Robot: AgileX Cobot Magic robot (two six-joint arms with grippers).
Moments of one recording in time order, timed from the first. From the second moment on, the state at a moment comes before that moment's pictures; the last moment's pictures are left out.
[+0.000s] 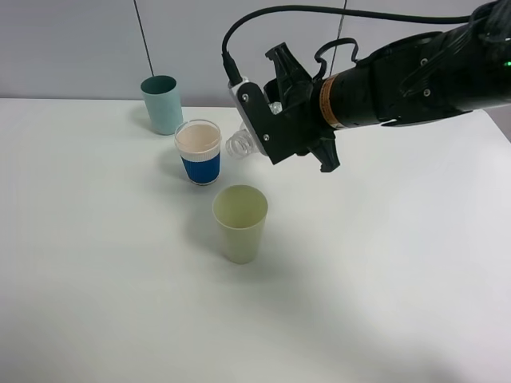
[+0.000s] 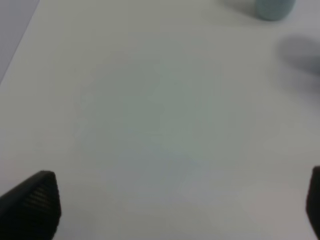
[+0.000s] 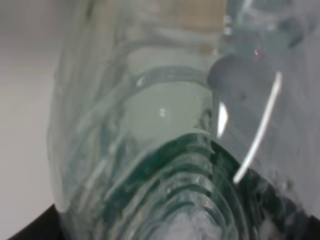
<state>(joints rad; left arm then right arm) 0.01 0.00 -0.50 0.07 1.06 -0.03 0.65 1.69 -0.96 -1.36 0.03 -0.38</state>
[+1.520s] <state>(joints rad) 0.01 0.00 -0.50 0.07 1.06 -0.03 0.67 1.69 -0.96 -1.36 0.03 -0.69</state>
